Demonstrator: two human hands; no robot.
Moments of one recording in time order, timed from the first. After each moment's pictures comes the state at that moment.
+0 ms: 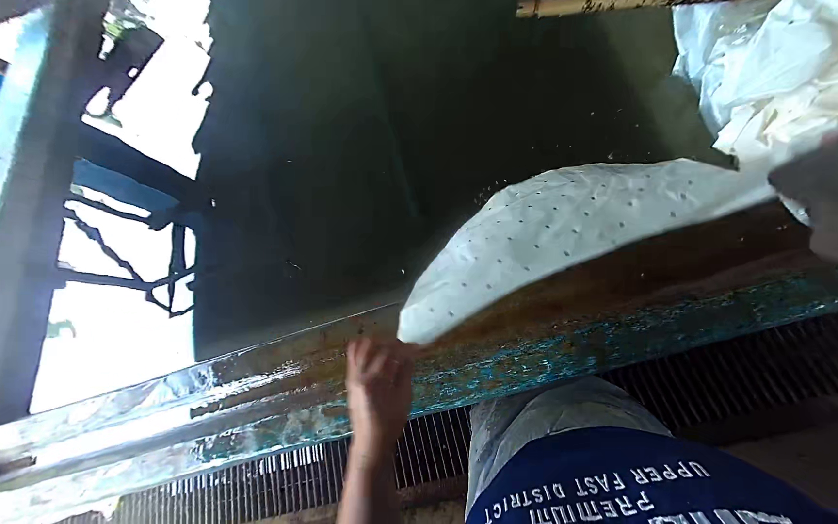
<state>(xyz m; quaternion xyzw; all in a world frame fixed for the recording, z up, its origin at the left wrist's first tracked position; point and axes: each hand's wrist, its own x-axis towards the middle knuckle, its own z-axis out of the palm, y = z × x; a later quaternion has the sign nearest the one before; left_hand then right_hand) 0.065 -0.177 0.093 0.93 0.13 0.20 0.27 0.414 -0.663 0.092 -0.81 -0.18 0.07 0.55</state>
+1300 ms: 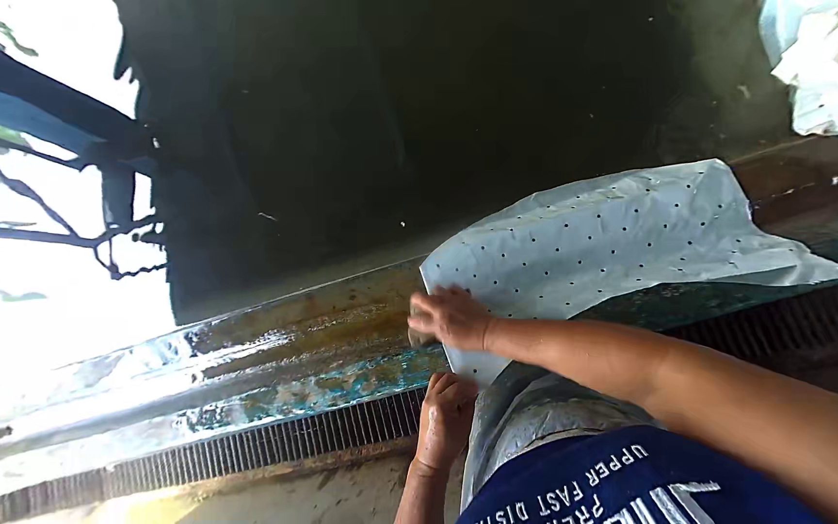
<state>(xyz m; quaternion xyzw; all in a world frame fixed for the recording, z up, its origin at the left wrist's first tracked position) -0.009 -0.239 -0.018 0.88 0.14 0.08 0.45 0.182 -0.270 -0.027 -0.75 -0.56 0.24 0.25</state>
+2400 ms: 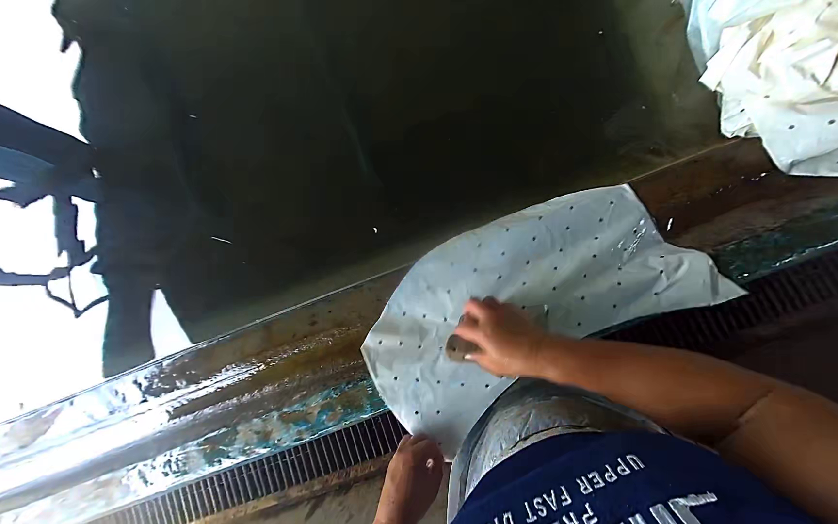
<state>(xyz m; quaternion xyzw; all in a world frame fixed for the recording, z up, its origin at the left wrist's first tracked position) -0.043 -0.235 0.003 0.86 0.17 -0.21 0.42 0.222 -0.373 0.020 -0.81 -0.41 0.36 0.20</state>
